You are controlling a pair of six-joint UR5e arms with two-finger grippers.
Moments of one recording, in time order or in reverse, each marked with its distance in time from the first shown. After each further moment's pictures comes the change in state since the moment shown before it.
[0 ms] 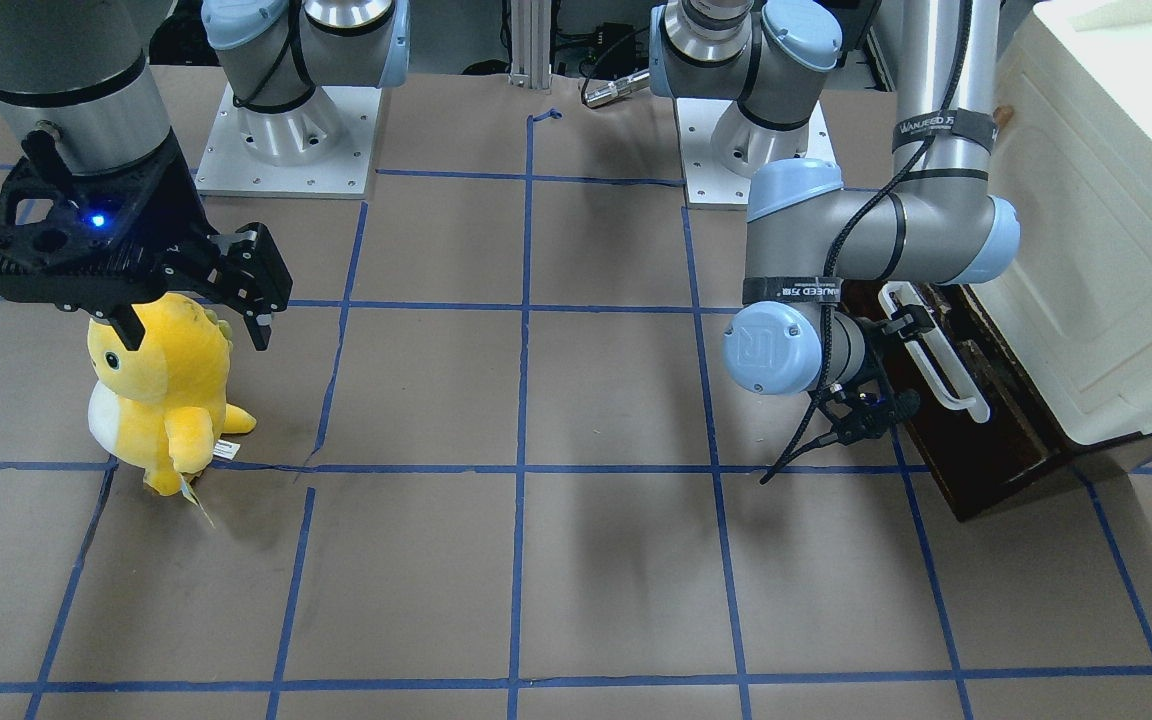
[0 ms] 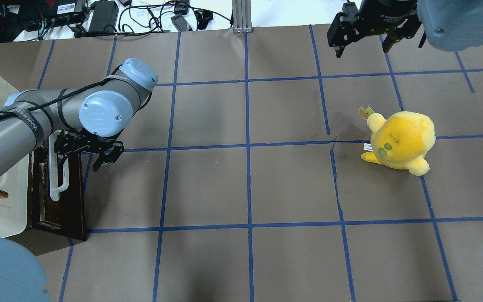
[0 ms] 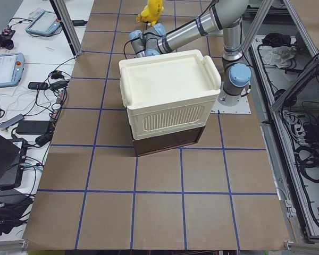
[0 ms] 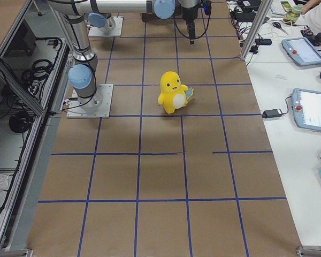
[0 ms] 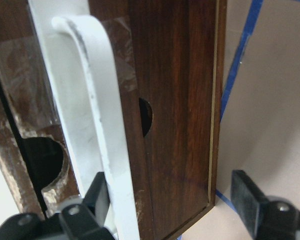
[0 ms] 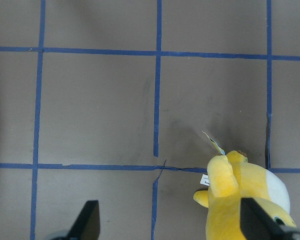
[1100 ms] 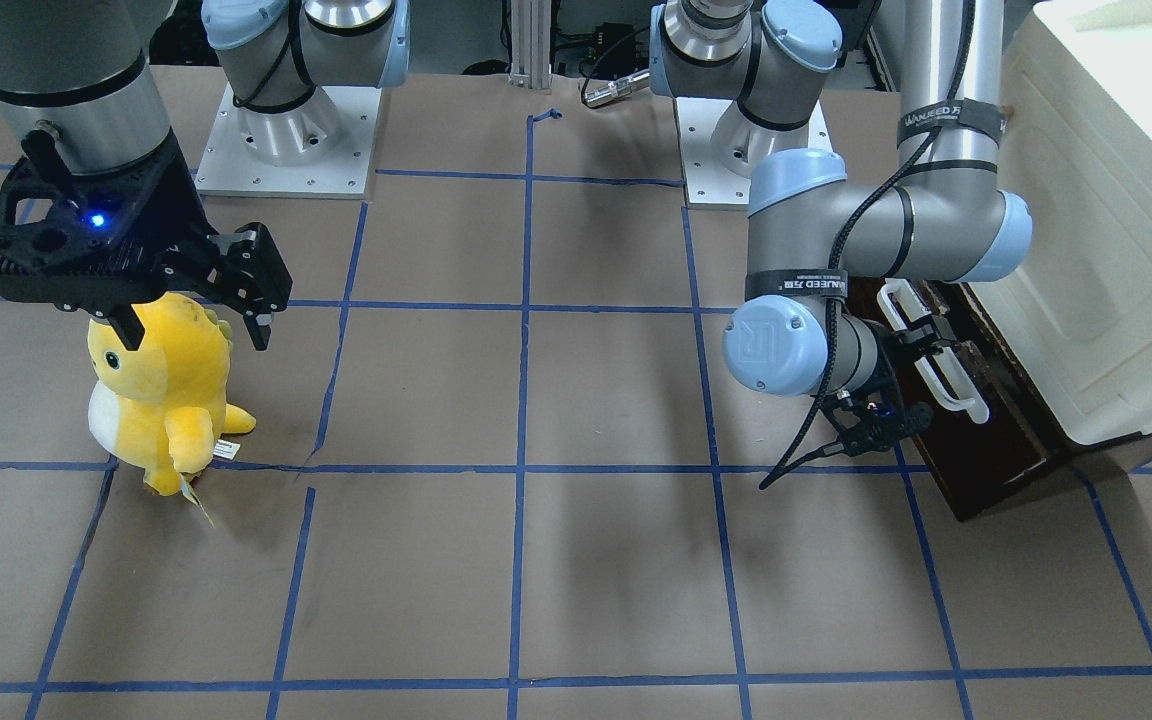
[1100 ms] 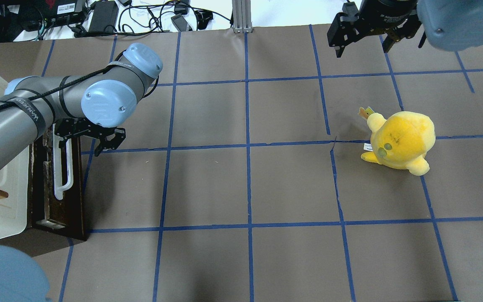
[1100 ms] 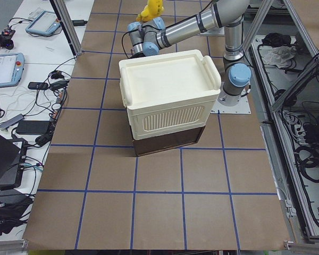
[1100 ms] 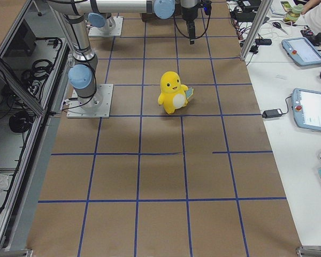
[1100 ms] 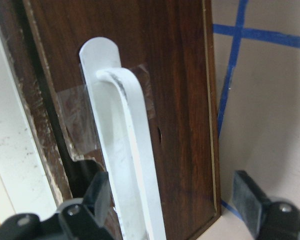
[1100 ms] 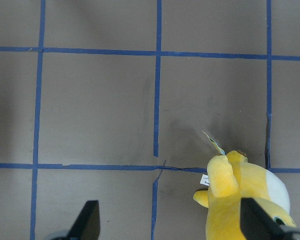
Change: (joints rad) left arm 0.014 -0.003 0.051 0.009 0.039 0.094; right arm 0.000 0.000 0.000 0.000 -0.001 0.000
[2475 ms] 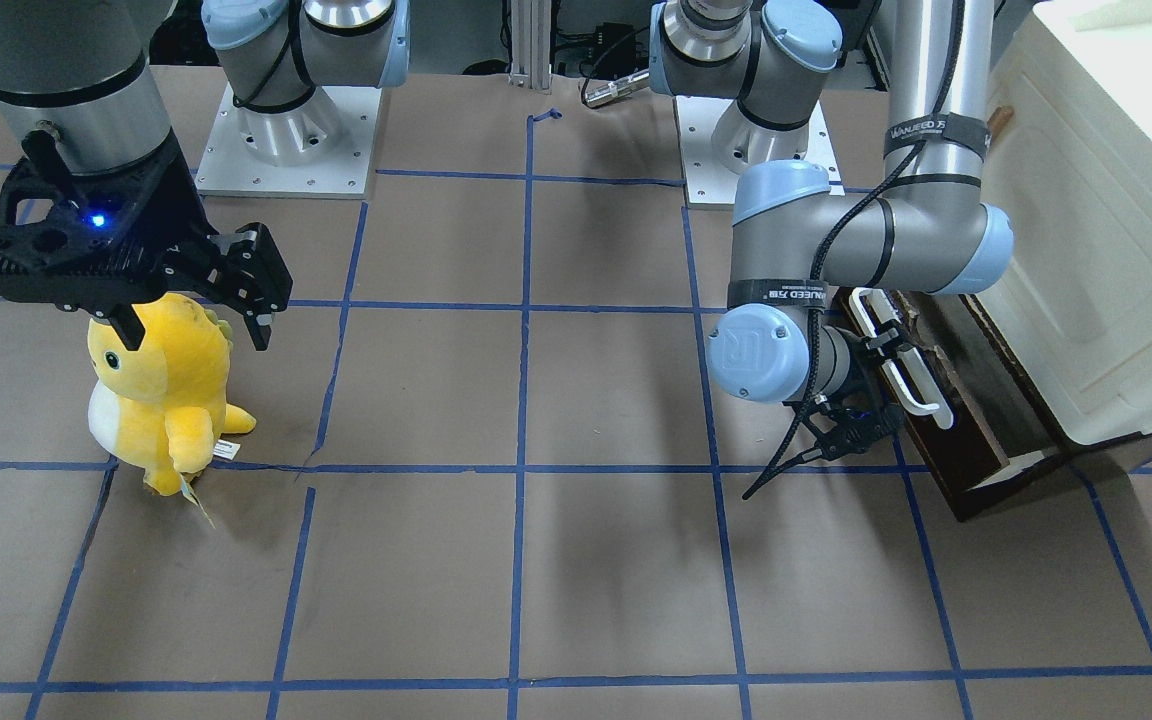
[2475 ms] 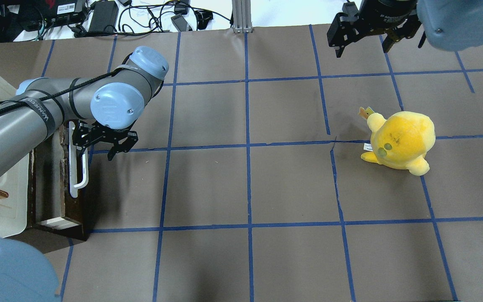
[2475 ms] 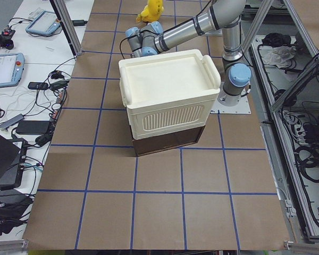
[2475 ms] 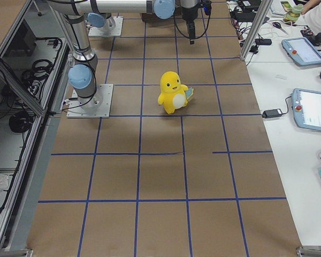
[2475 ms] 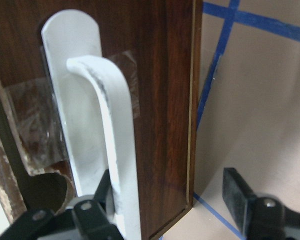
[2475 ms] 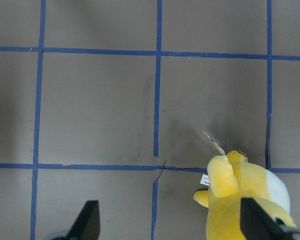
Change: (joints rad) left arm -0.054 -0.018 0.004 0.021 -0.101 -0.103; right arm 0.000 0.000 0.000 0.000 0.000 0.000
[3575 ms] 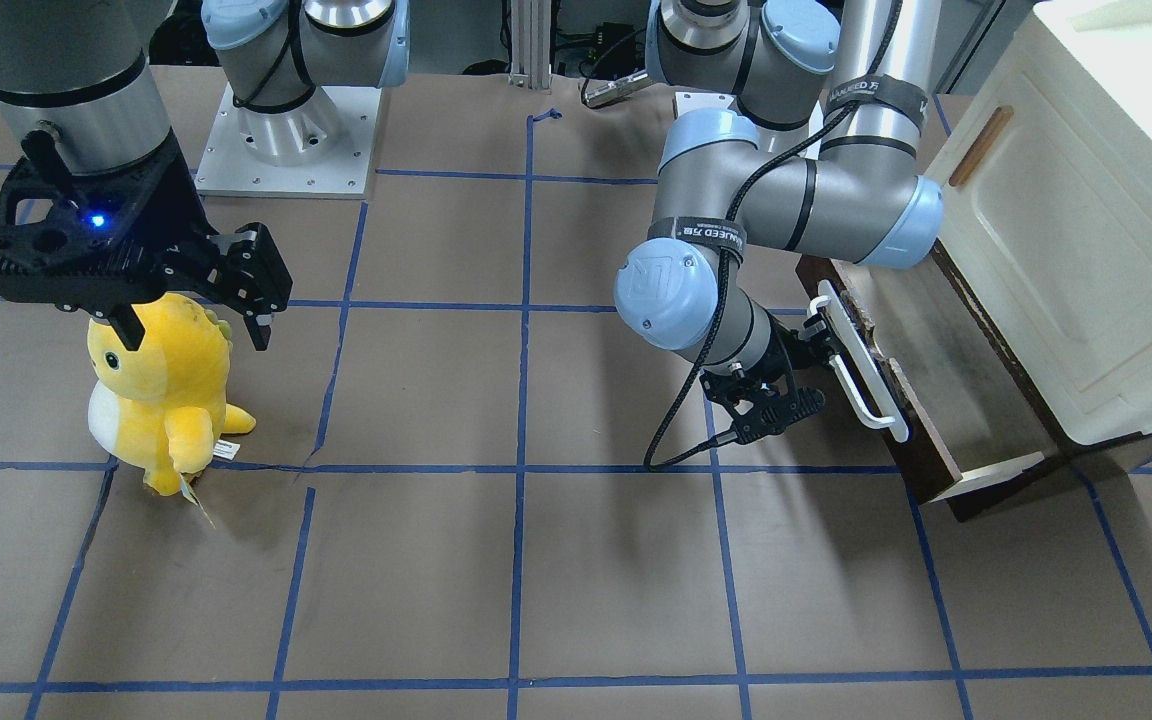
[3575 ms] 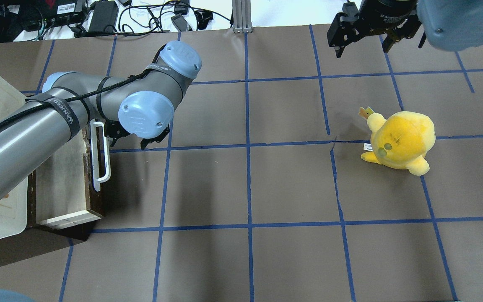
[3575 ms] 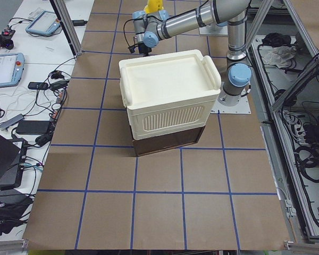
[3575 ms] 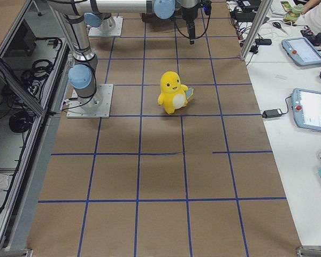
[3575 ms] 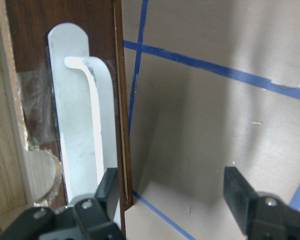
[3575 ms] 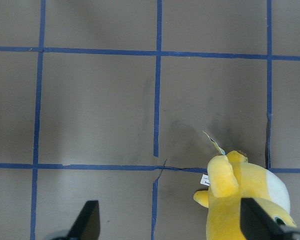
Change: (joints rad) left arm -0.127 0.038 0.017 0.092 -0.063 0.011; right arm 0.000 0.000 0.000 0.000 0.000 0.000
